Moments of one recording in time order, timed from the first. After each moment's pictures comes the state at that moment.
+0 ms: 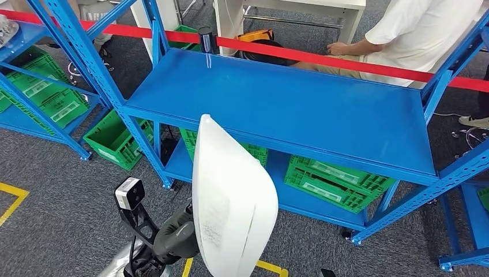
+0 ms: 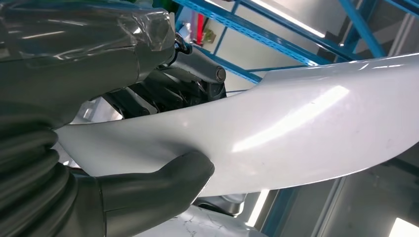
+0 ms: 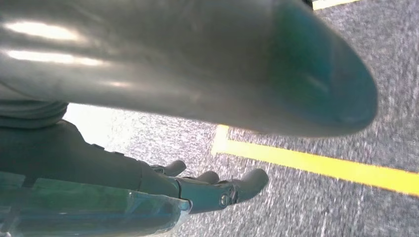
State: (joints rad) left arm -0.15 0.14 -0.74 -1.48 1.11 -0.84 -0.20; right arm -0.04 -0.08 0.70 -0.24 -0.70 -0.05 0.09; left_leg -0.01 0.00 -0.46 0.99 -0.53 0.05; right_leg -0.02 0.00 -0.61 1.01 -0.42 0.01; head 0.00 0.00
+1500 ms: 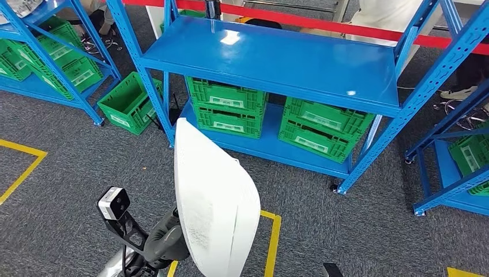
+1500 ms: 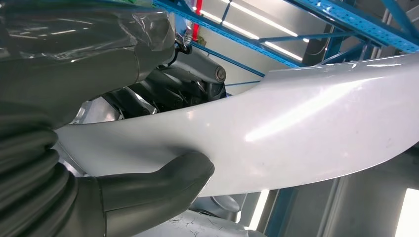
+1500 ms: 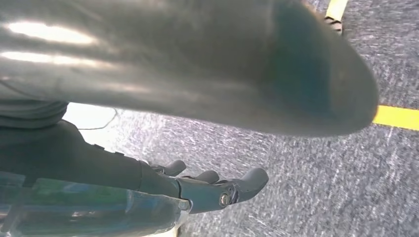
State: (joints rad) left arm -0.08 0.15 -0.68 -1.52 1.01 -0.85 -0.30; right arm -0.08 -0.15 0.75 -0.26 -0.61 -0.09 0.15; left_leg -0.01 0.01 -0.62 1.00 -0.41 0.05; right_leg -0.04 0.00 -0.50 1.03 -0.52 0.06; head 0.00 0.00
